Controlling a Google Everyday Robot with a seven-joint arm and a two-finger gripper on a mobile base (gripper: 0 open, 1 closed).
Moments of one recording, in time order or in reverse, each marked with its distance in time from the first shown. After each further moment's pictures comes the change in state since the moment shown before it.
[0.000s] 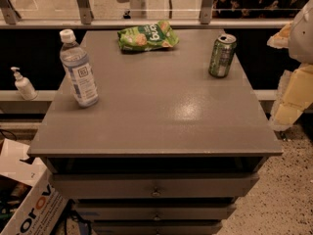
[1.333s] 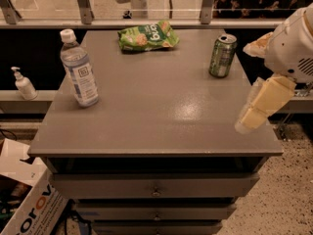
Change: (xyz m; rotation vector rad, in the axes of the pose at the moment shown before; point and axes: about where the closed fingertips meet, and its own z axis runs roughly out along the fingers) arm -0.042 0.009 0.026 -0.011 -0.234 0.038
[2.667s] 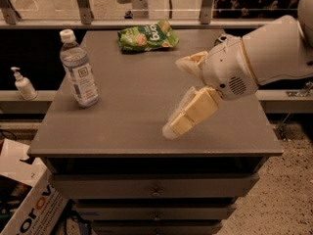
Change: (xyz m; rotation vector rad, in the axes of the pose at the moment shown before) arm -0.110 0.045 0.058 -0.211 -0.479 0.033
